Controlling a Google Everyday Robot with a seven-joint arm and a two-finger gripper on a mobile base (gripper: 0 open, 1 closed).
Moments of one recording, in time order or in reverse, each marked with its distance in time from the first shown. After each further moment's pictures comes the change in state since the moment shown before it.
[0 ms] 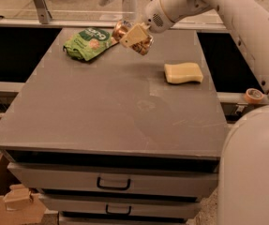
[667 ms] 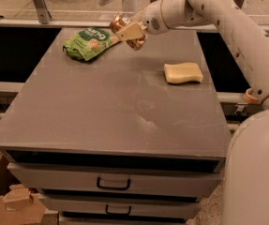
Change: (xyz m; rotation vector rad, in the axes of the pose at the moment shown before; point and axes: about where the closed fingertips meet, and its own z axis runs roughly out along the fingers) arm -0.017 -0.028 0.017 0.059 -0.209 0.008
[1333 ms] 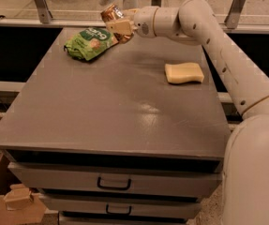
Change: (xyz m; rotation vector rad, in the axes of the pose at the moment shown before) arm -0.027 -0.025 0.037 0.047 -0.321 0.032
